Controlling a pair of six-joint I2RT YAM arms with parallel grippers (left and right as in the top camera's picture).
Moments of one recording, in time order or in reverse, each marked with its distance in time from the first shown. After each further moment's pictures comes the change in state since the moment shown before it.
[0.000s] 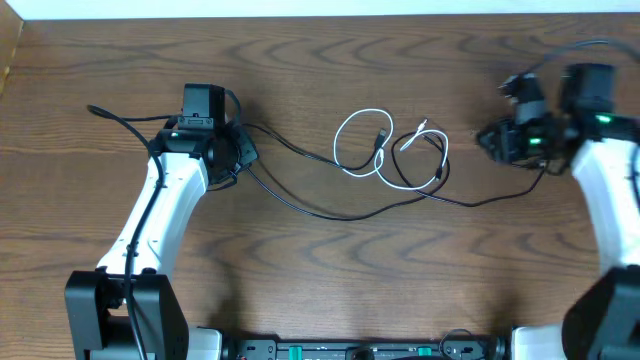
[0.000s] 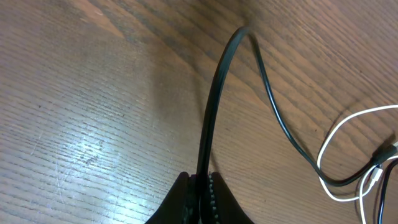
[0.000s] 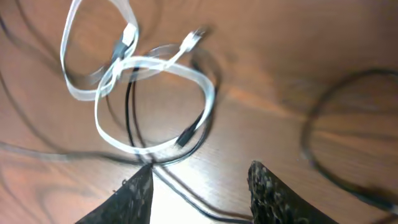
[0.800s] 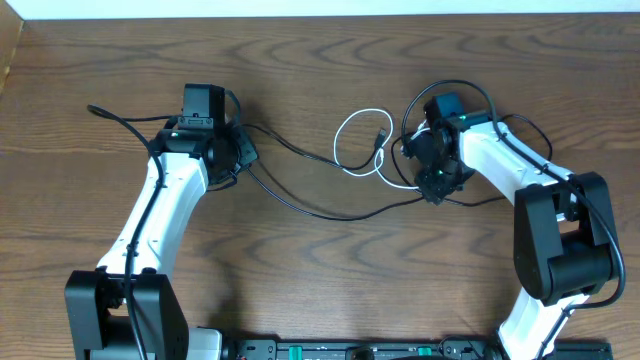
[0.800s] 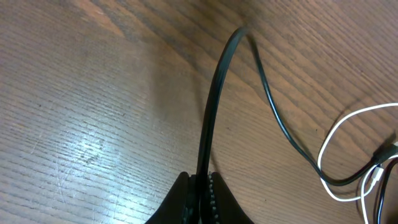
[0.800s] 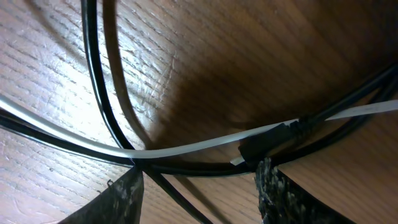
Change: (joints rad) left arm 0.000 0.000 0.000 -0.002 0.000 0.000; right arm 0.367 0.334 -0.012 -0.052 0.423 -0.076
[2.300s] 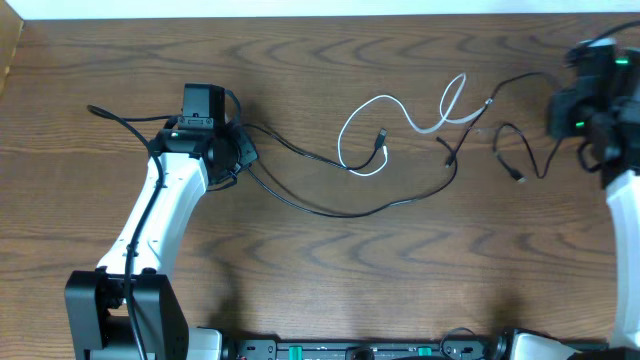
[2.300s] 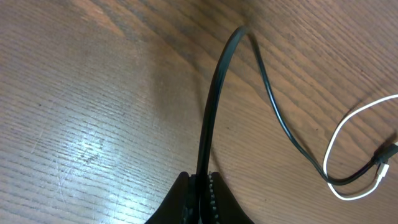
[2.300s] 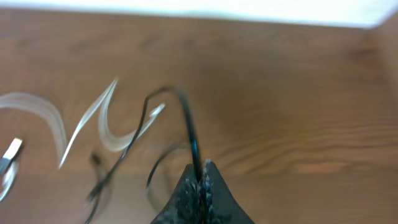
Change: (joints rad) left arm 0.000 0.000 0.000 -0.001 0.000 0.000; right arm -0.492 -0.554 0.082 0.222 -0.103 0.212
